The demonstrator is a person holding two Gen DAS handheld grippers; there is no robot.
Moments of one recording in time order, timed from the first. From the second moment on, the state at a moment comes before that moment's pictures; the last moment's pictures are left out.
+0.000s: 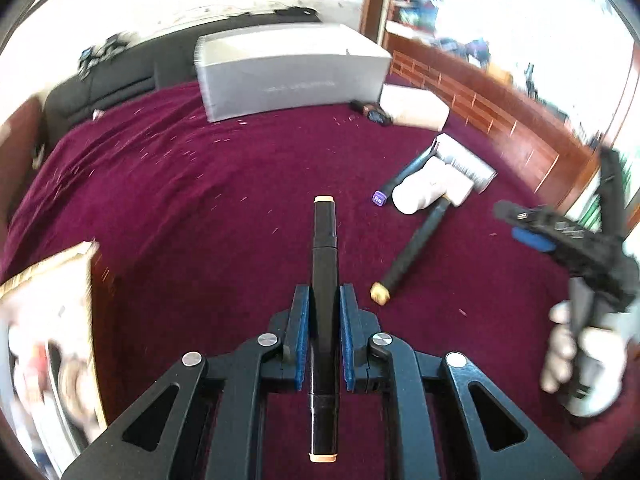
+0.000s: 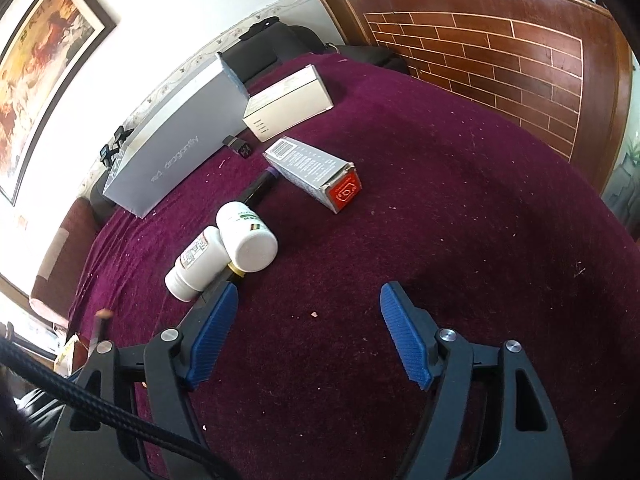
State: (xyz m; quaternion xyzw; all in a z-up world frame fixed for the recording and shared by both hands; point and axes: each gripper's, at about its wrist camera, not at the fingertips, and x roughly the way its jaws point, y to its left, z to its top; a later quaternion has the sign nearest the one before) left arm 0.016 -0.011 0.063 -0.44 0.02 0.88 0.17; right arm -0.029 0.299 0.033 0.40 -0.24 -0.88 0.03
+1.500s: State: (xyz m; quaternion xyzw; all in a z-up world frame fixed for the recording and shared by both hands) left arm 0.138 -0.219 0.073 -0.38 -0.13 0.92 0.05; right arm 0.026 0.134 0.069 0.49 -0.21 -0.82 0.19
